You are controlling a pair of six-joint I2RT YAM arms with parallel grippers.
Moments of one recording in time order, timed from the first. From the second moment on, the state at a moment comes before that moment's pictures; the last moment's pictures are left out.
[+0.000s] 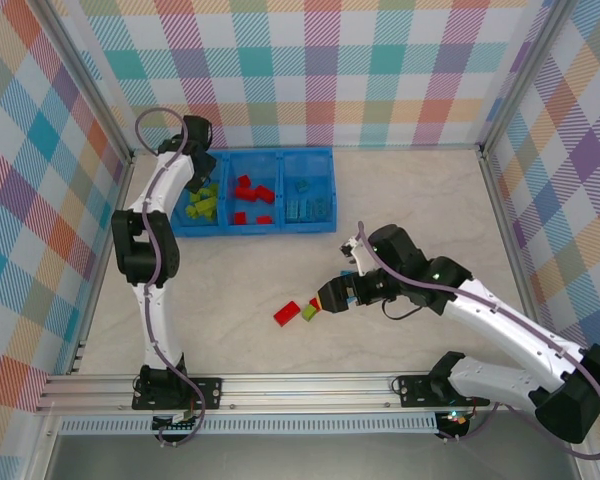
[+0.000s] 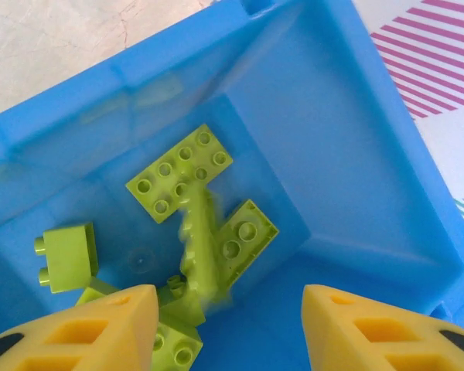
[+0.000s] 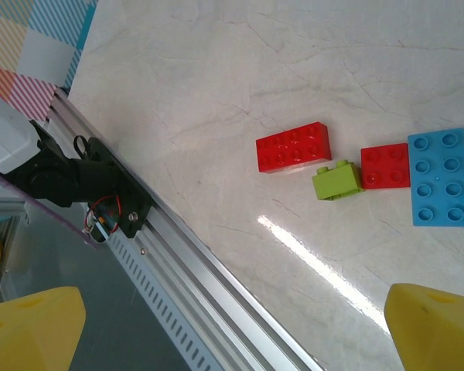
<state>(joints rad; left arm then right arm) -0.07 2.18 2.03 -0.88 -0.27 -1.09 0.77 1.04 0.91 -0.71 -0.46 0.48</state>
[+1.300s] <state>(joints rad) -0.78 0.86 0.81 -0.68 0.40 0.30 0.68 1.64 1.04 -0.67 0.09 0.63</state>
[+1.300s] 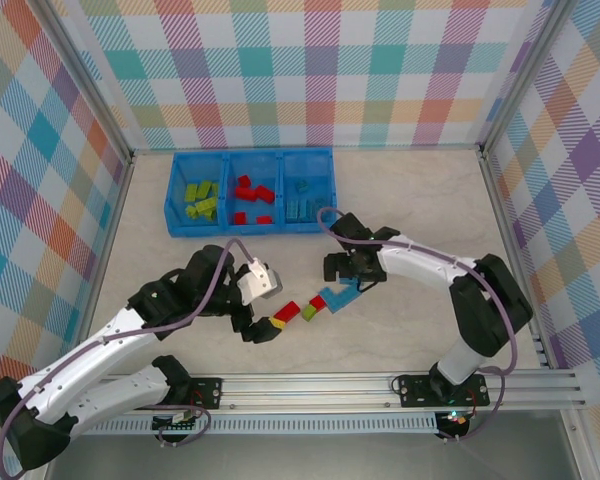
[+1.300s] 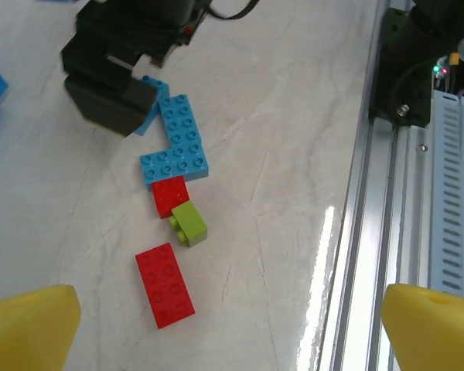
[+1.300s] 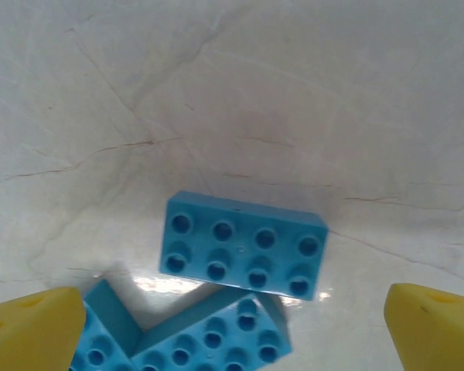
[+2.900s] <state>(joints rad) -0.80 0.67 0.62 -0.68 0.34 0.69 0.63 2.25 1.96 -0.57 0.21 0.21</state>
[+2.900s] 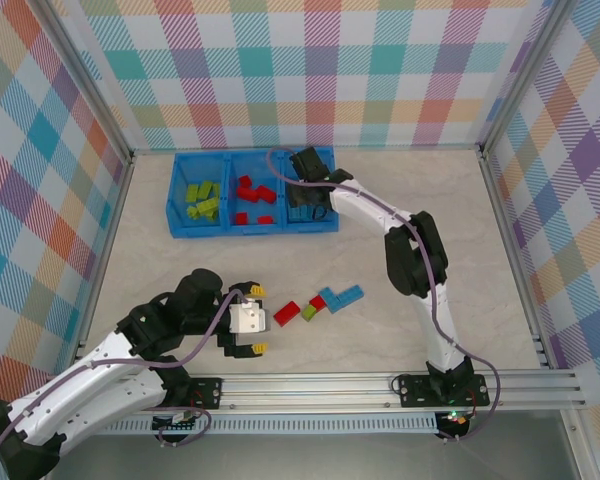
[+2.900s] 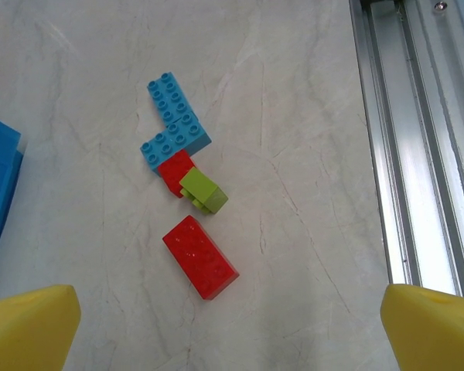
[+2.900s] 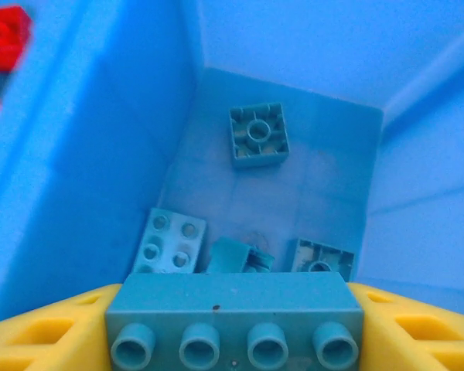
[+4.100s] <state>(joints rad) -0.93 1.37 0.83 -0.53 -0.07 -0.13 0.63 0.99 0.97 -0.78 -0.32 0.39</state>
